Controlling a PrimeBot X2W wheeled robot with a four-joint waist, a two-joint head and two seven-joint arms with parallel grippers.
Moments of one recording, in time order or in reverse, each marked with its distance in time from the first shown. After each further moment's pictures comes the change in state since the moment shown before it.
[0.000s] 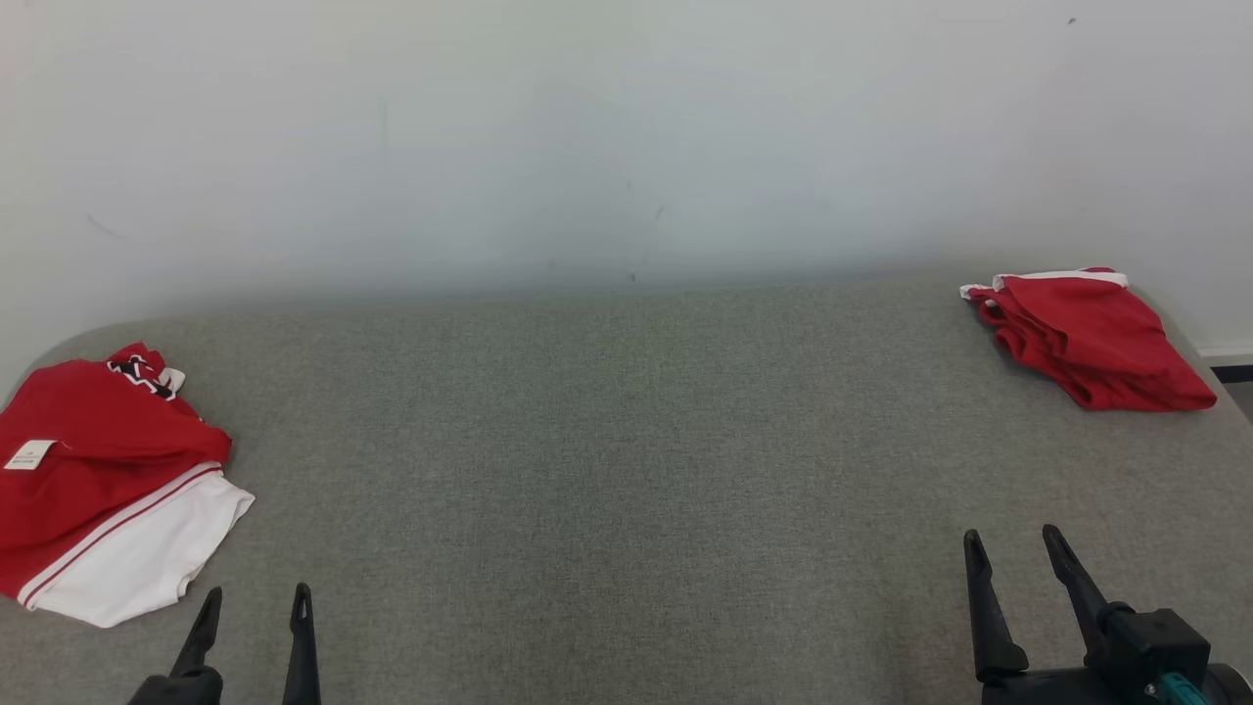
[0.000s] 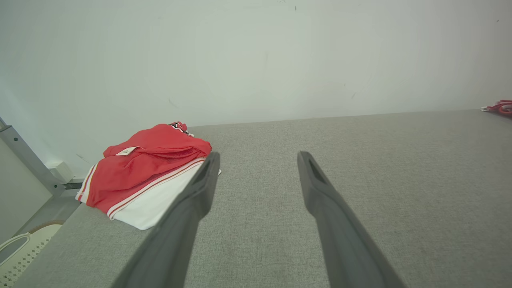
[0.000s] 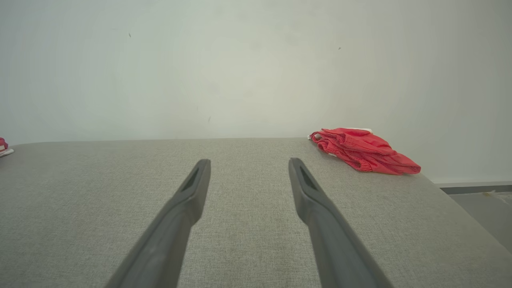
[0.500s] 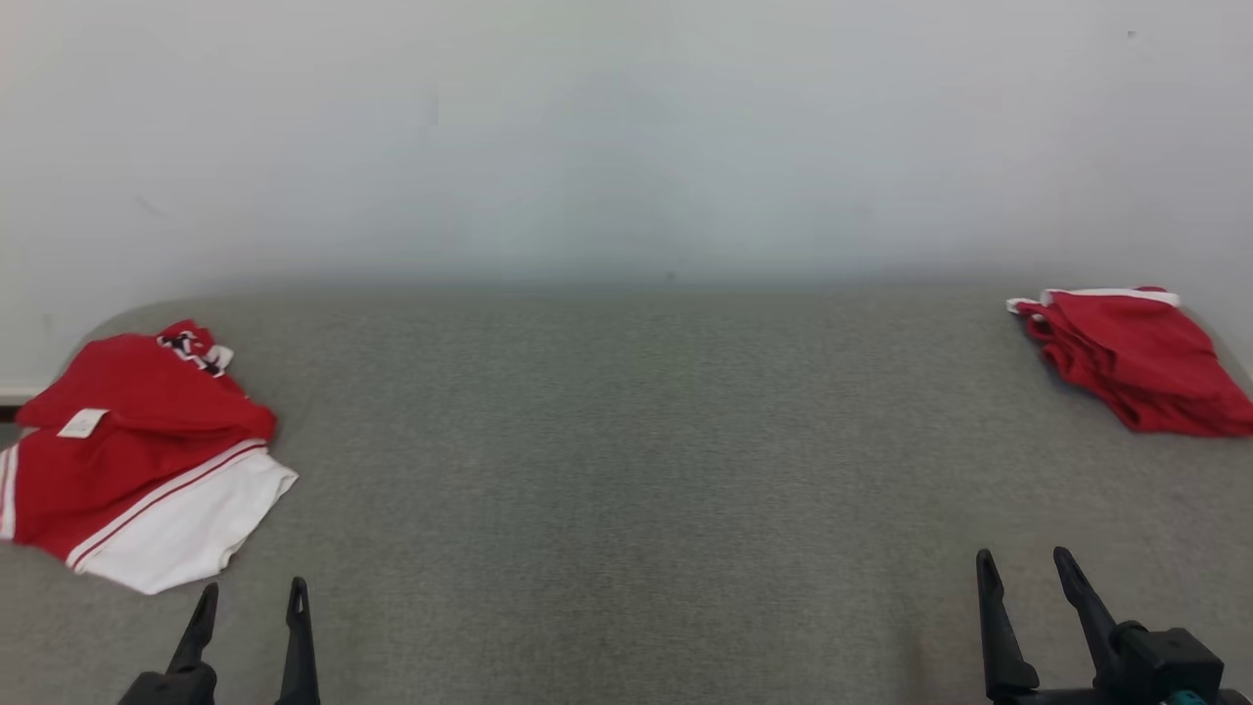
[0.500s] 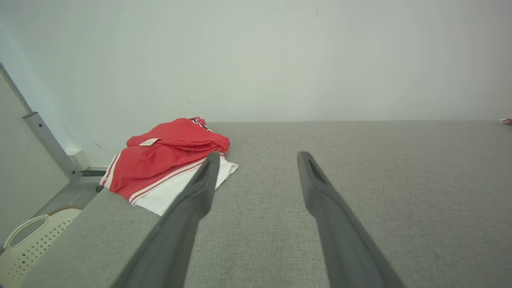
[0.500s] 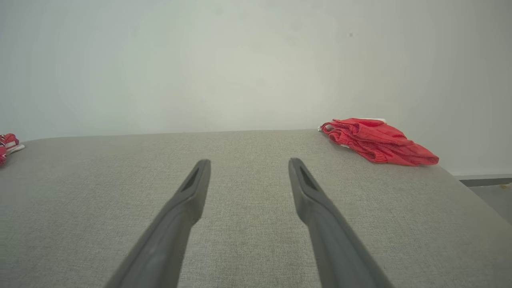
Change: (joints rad) left arm -0.001 -0.005 0.008 -0.010 -0.017 0.010 -0.003; right arm 0.022 0.000 -0.021 0.017 0.031 0.000 -0.006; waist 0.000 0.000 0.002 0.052
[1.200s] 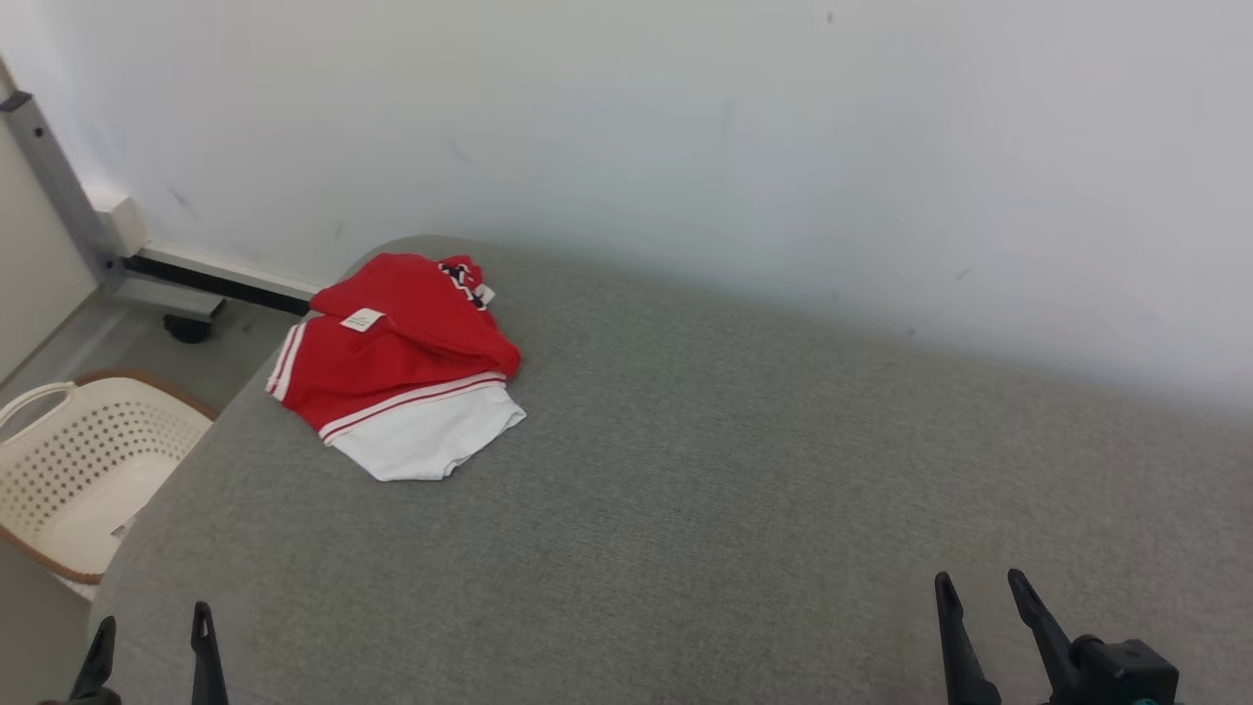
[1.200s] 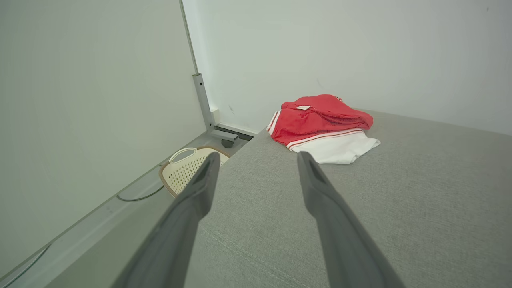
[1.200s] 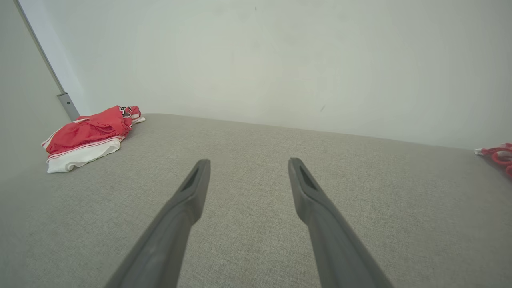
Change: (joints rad) left arm 0.083 0.074 0.091 -0.051 -0.030 0.069 0.035; right arm -0.002 0.000 0.061 0.071 0.057 0.000 -0.017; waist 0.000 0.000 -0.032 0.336
